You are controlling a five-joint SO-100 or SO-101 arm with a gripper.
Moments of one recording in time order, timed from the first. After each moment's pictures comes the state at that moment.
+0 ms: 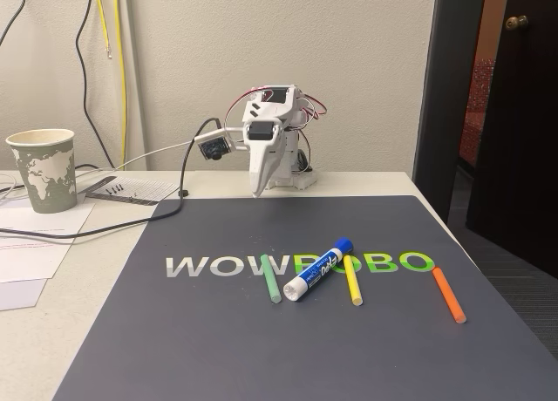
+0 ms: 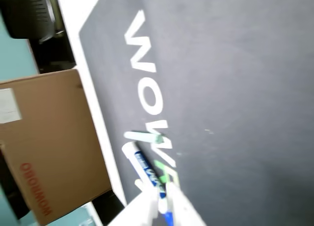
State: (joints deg) arm 1.9 188.6 174.5 45.2 2.1
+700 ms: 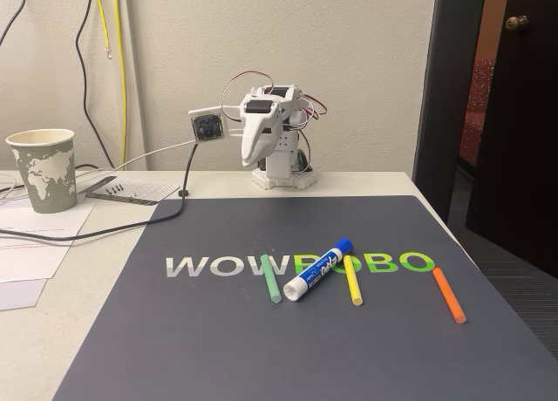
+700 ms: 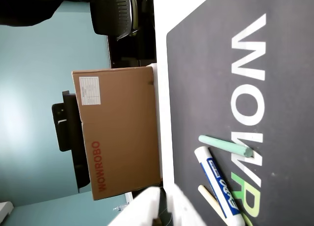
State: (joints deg) arm 2.2 188.6 174.5 27.0 -1.1
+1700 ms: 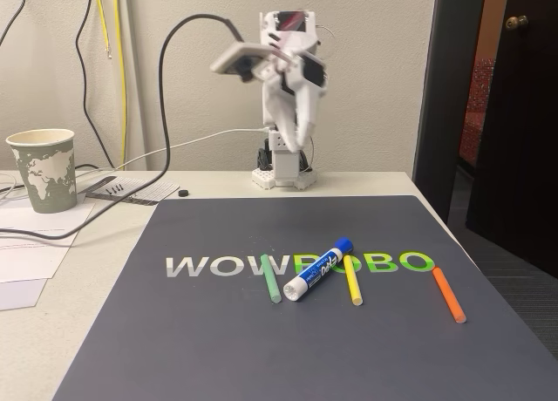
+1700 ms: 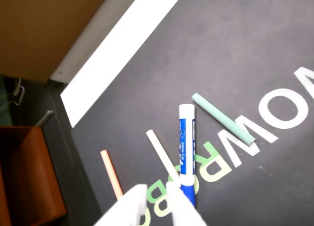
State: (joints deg) arm -16.1 112.4 100.9 54.3 -41.5
